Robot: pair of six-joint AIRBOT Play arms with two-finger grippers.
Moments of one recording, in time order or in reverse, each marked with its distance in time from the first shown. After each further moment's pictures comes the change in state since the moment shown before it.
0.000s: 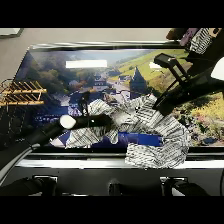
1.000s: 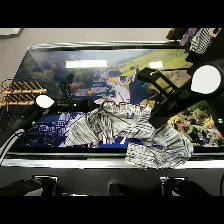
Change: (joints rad) left arm 0.249 0.002 0.141 0.008 -0.278 0.090; right arm 0.253 0.039 0.000 -0.282 0.108 0.202
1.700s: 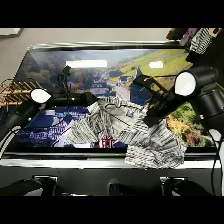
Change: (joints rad) left arm 0.007 0.000 0.098 0.009 -0.029 0.008; right arm 0.001 -0.057 -0.105 -0.018 -0.114 0.023
